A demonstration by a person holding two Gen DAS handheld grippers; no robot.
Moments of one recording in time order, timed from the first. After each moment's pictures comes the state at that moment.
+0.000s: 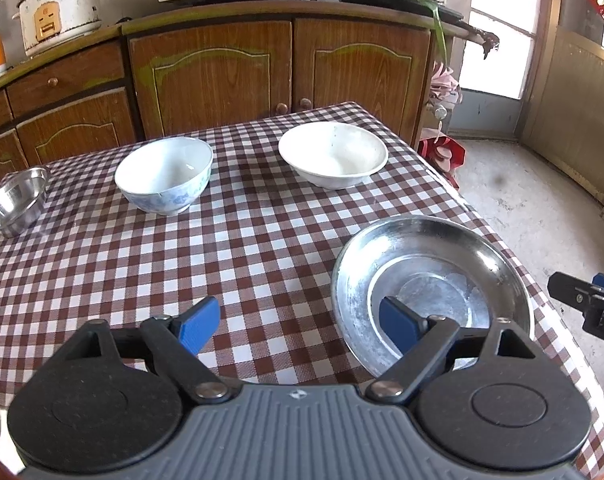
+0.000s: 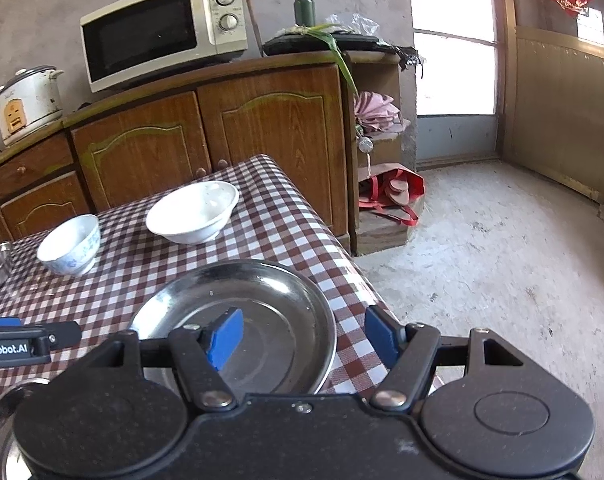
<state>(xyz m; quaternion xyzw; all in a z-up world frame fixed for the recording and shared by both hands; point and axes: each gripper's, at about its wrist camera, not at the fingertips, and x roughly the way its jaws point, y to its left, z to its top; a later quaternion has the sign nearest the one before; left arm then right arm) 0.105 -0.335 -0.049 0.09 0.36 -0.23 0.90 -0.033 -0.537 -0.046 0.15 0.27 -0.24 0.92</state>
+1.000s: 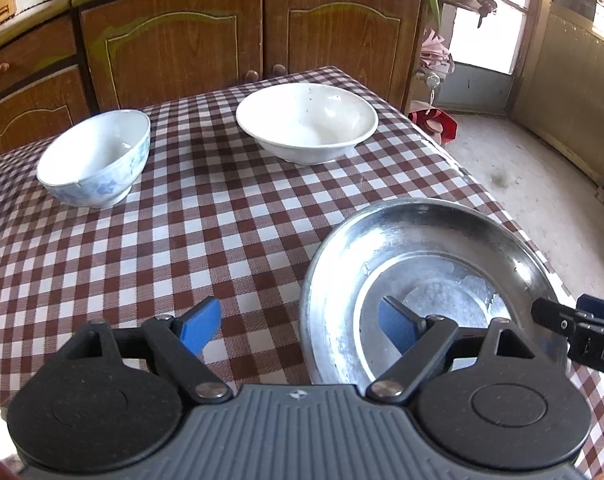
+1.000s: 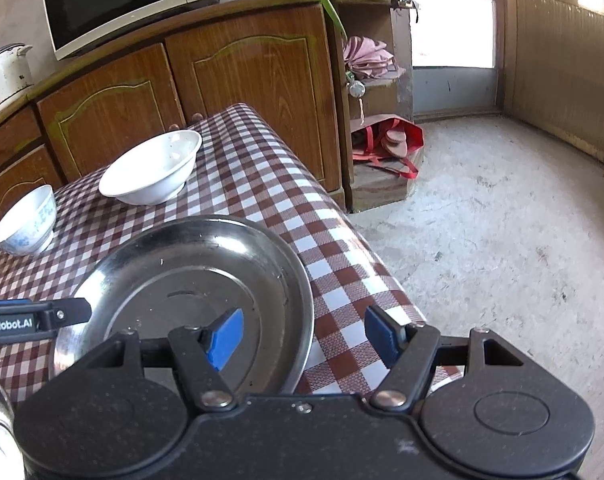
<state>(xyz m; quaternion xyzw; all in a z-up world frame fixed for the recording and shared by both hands) 0.151 -0.379 -0.094 0.10 0.39 -0.26 0.88 0.009 -0.578 -0.105 0.18 0.33 -0.23 0.90</state>
